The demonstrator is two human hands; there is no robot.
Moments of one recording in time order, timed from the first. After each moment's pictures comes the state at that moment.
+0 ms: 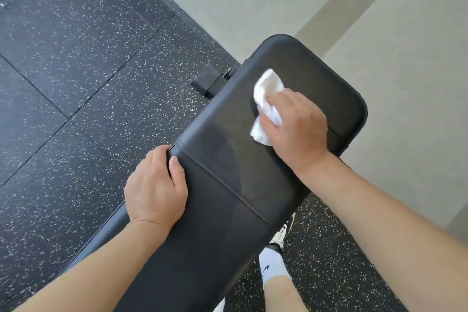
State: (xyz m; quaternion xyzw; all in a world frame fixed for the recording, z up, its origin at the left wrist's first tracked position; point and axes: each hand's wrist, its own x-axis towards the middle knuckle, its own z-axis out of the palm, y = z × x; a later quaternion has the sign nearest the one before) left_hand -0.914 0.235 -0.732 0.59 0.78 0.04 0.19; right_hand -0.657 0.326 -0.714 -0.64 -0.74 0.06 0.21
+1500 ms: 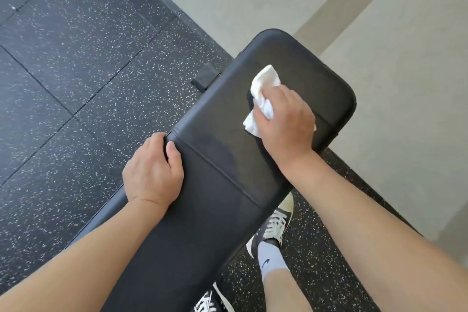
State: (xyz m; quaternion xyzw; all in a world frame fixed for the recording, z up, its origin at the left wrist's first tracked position) left_hand -0.911 0.234 -0.729 0.59 0.79 0.03 0.17; right_hand -0.666 0.306 -0.714 -0.68 -0.70 0.07 0.22
